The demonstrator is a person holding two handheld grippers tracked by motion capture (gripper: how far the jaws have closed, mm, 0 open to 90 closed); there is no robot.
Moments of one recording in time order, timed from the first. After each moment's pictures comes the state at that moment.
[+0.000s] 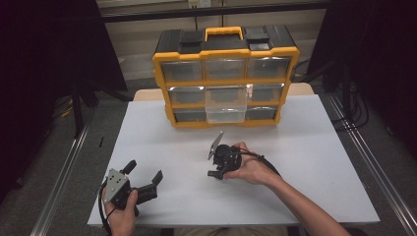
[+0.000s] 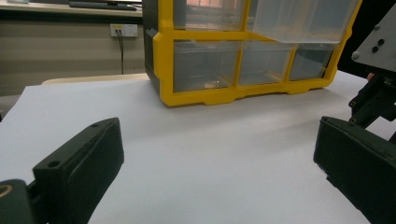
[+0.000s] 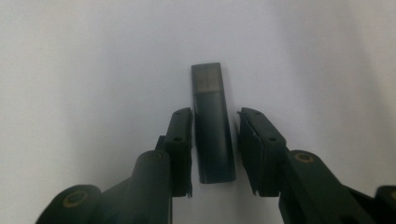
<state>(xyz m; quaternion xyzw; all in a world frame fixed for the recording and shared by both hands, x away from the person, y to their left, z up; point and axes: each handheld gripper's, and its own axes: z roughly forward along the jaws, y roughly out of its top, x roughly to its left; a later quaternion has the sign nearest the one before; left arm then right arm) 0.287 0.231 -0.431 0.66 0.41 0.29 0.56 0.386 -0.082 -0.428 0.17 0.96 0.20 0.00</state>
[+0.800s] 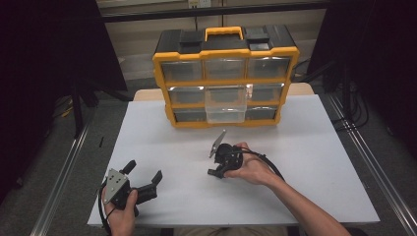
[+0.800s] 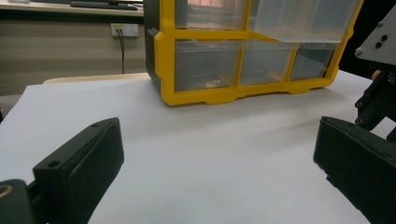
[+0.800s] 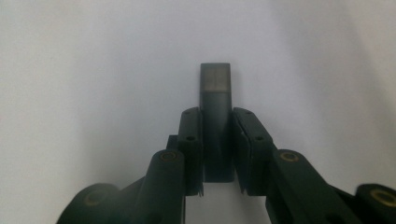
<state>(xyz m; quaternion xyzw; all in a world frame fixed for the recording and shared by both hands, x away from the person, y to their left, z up) 0.288 0.233 -0.432 0.66 0.41 0.29 0.56 0.387 -0.088 -0.428 0.18 0.96 0.23 -0.01</state>
